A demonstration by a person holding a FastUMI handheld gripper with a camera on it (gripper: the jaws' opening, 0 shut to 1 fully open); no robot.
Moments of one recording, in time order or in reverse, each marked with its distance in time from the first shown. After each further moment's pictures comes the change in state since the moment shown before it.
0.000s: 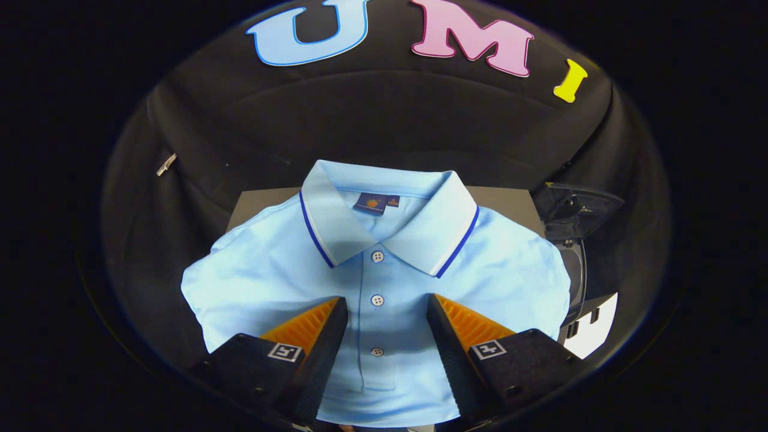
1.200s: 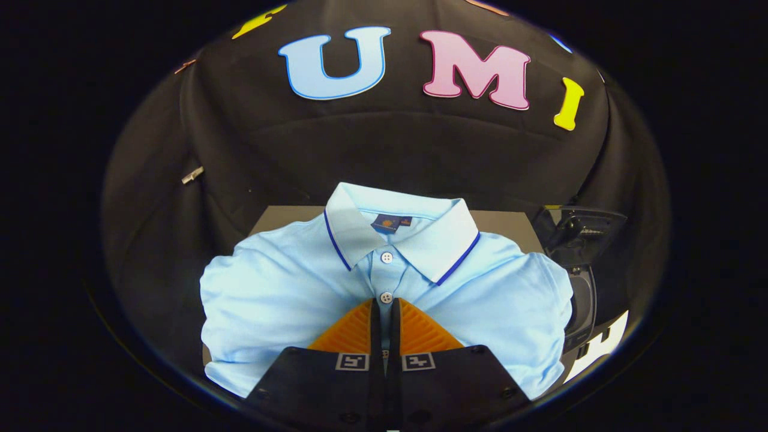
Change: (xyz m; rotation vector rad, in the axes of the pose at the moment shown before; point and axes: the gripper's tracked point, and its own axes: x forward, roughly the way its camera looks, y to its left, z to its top) arm -0.020 0.003 0.002 -0.005 -0.319 0.106
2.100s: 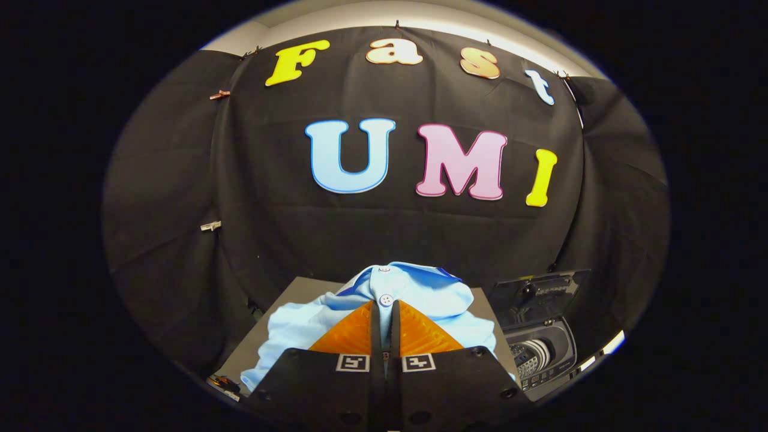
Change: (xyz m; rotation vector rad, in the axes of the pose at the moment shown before) arm -0.116 0.010 0.066 -0.094 -0.485 -0.038
